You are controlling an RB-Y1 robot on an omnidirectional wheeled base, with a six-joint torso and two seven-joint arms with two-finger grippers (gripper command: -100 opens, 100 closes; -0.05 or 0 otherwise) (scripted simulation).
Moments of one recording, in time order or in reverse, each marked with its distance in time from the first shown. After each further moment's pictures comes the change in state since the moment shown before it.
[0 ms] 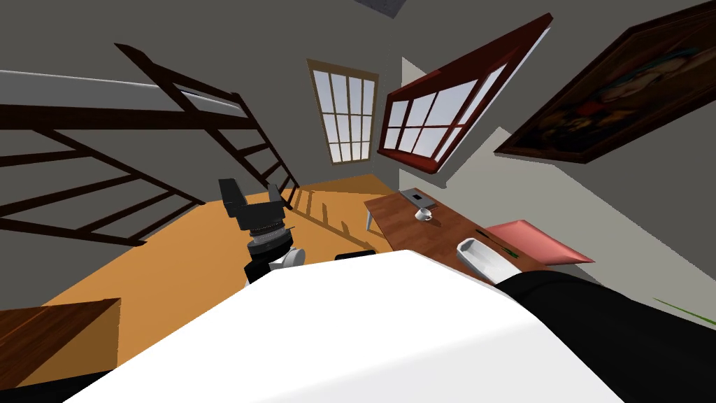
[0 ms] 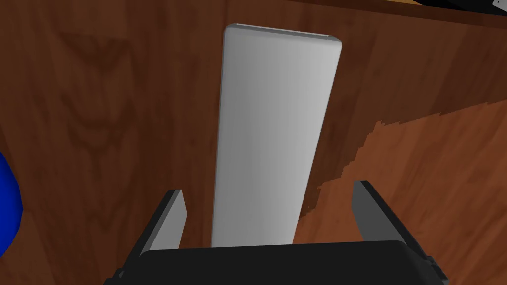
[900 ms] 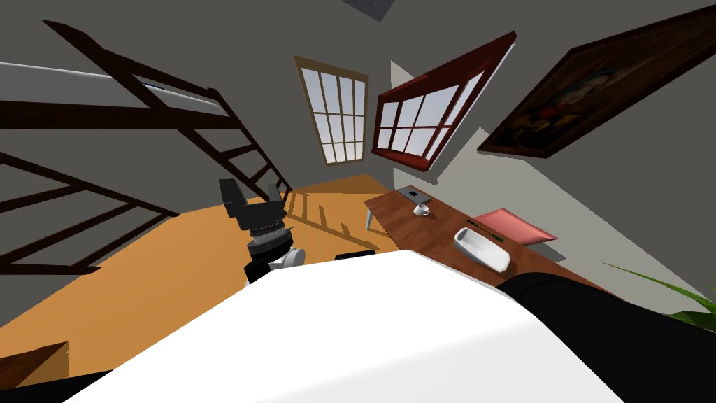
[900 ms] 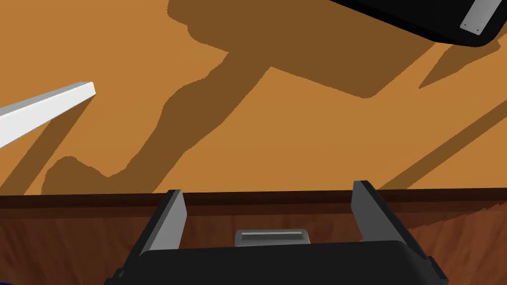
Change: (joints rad) left arm 0.000 0.000 0.000 0.000 0.000 0.000 0.000; right arm 0.113 -0.018 0.012 -0.155 -0.097 0.027 0.040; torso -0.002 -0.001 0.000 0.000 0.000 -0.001
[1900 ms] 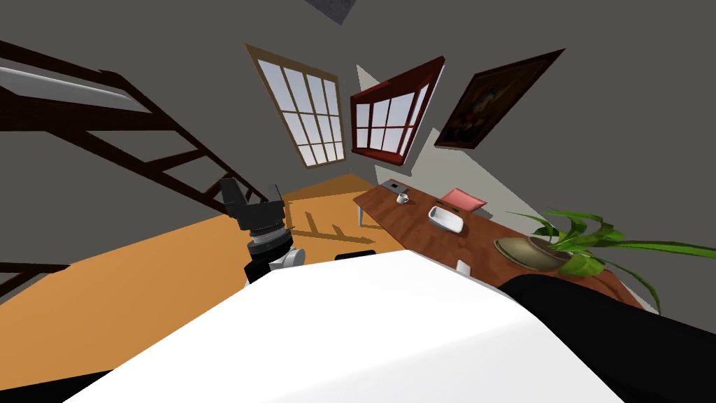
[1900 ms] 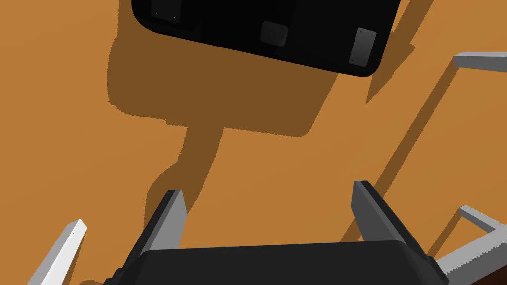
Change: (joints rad) left arm 0.000 0.000 0.000 0.000 0.000 0.000 0.000; right arm 0.070 0.109 0.002 -0.278 -0.159 0.070 0.123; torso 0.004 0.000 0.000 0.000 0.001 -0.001
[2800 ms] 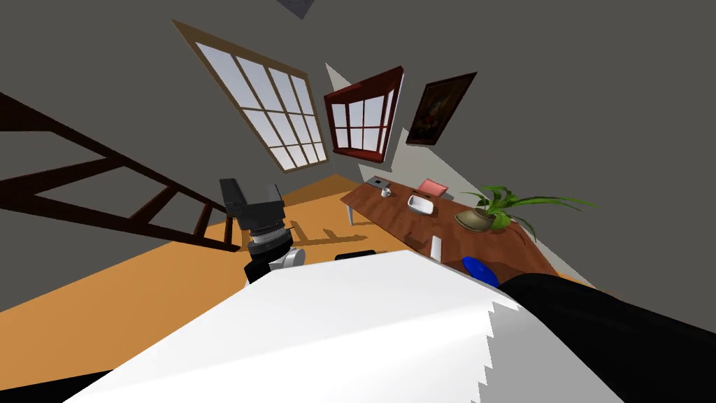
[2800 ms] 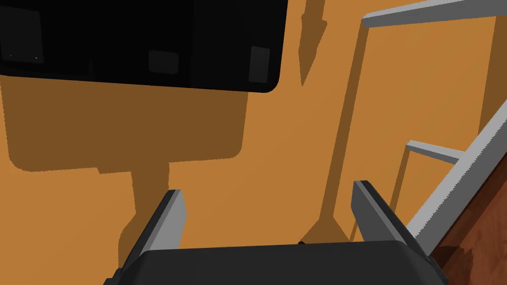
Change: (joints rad) left arm 0.000 0.000 0.000 0.000 0.000 0.000 0.000; right arm -0.037 0.109 -0.028 -0.171 -0.098 0.015 0.089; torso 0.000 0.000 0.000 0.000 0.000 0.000
